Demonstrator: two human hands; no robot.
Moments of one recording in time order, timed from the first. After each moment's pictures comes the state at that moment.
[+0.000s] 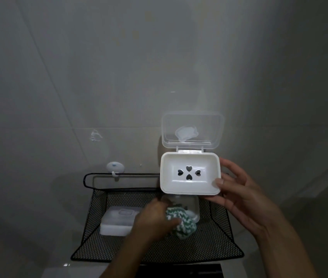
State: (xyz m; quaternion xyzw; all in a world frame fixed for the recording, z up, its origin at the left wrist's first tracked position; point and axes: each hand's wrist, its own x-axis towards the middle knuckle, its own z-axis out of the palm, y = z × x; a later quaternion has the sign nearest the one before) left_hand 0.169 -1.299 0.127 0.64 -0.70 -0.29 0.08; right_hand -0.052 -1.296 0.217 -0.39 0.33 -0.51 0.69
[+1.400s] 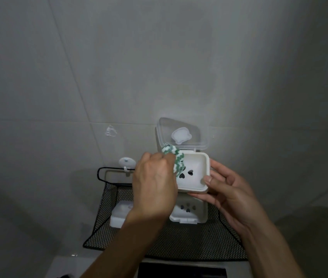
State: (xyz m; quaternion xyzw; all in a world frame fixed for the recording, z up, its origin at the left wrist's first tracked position) left_hand 0.158 -1.274 0.257 0.69 -0.66 0.06 0.28; right_hand -0.006 -1.298 0.217 -0.39 0.33 -0.52 0.69
